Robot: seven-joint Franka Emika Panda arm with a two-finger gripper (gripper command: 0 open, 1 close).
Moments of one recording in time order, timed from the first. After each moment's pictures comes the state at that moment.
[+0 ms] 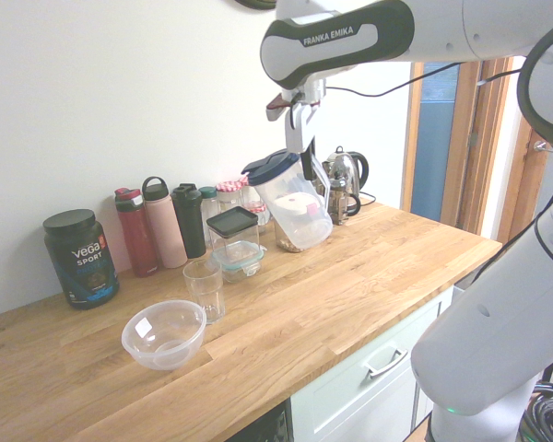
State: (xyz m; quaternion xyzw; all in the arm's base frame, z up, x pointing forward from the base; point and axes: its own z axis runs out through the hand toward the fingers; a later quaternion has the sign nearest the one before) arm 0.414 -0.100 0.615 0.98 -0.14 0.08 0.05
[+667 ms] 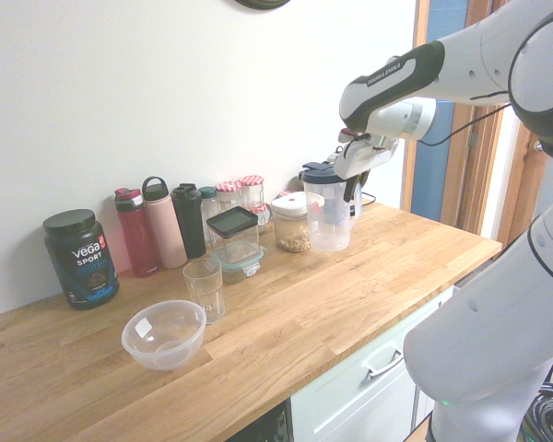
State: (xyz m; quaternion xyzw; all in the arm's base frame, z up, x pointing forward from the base) arm 0.369 -0.243 0.500 0.91 -0.35 0.20 -0.09
